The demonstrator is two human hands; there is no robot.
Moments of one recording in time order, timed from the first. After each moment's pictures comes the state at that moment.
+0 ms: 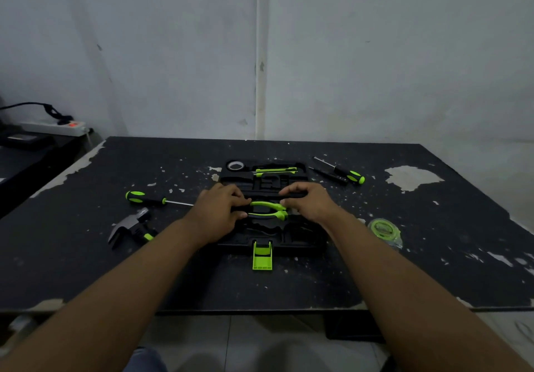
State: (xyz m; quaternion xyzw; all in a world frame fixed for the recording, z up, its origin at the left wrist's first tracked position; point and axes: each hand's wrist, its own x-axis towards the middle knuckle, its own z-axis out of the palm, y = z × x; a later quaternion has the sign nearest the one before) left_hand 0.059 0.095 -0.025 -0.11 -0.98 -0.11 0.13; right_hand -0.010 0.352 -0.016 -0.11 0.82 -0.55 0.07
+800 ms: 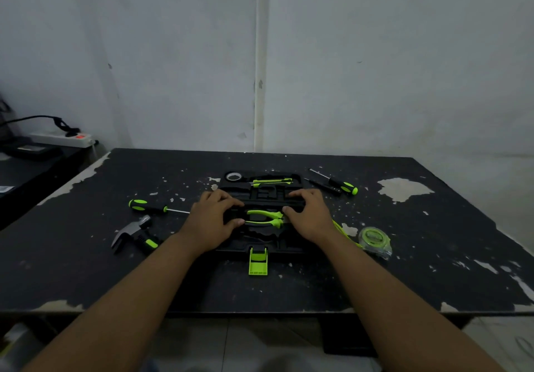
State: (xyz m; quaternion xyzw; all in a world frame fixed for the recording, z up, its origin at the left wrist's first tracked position) left_hand 0.078 0.096 -0.027 -0.05 -0.97 -0.16 0.19; right_hand 0.002 0.360 -0.027 -0.12 0.90 -0.41 -0.09
